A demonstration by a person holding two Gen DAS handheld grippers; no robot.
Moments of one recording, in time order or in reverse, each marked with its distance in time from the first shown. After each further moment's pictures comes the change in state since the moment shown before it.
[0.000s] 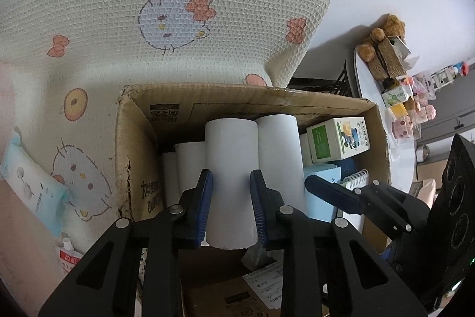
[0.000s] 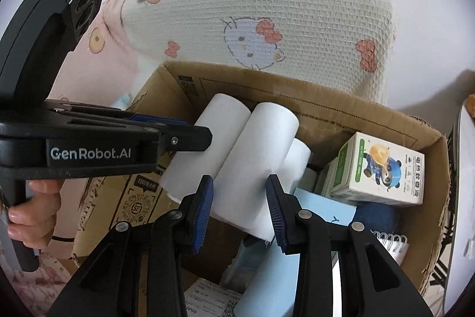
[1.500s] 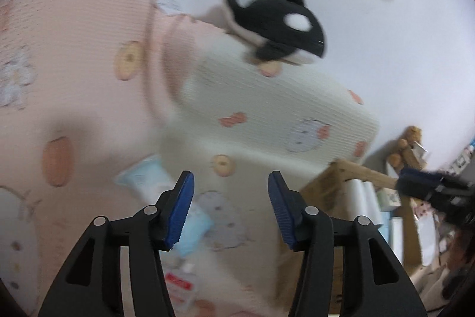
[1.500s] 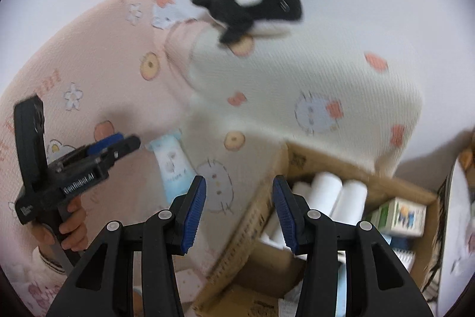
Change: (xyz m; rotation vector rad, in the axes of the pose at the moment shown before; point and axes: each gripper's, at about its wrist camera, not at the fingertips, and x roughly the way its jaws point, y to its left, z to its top) left arm -0.171 0.199 -0.125 -0.192 -0.618 0.148; right arm -0.066 0.162 0.048 -0.134 -0.162 -0.027
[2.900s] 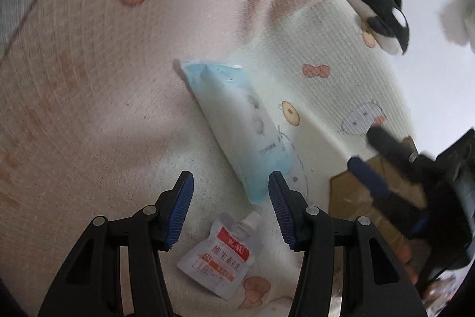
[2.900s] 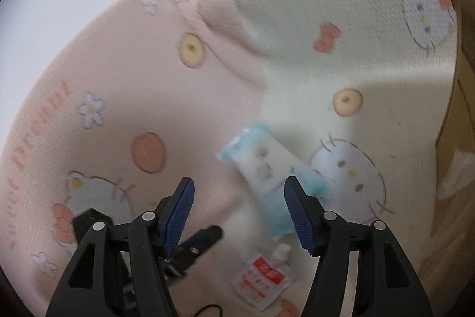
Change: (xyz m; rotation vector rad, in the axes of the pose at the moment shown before) left arm 0.067 0.139 -0.122 -0.346 0.089 -0.048; right arm 0.182 0.071 -0.074 0.345 -0.090 0.394
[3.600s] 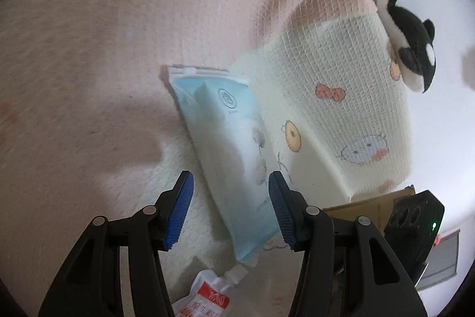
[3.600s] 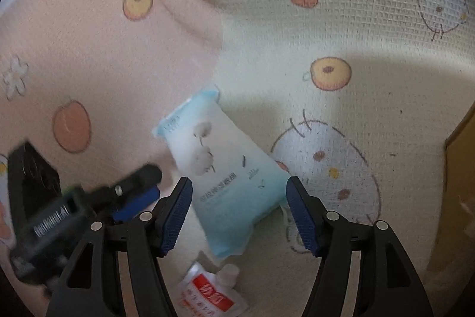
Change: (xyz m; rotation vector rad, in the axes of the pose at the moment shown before) left arm 0.056 0.005 0.053 -0.121 0.087 -0.075; right arm 0.076 -0.028 -0.003 -0.065 0.147 -0.178
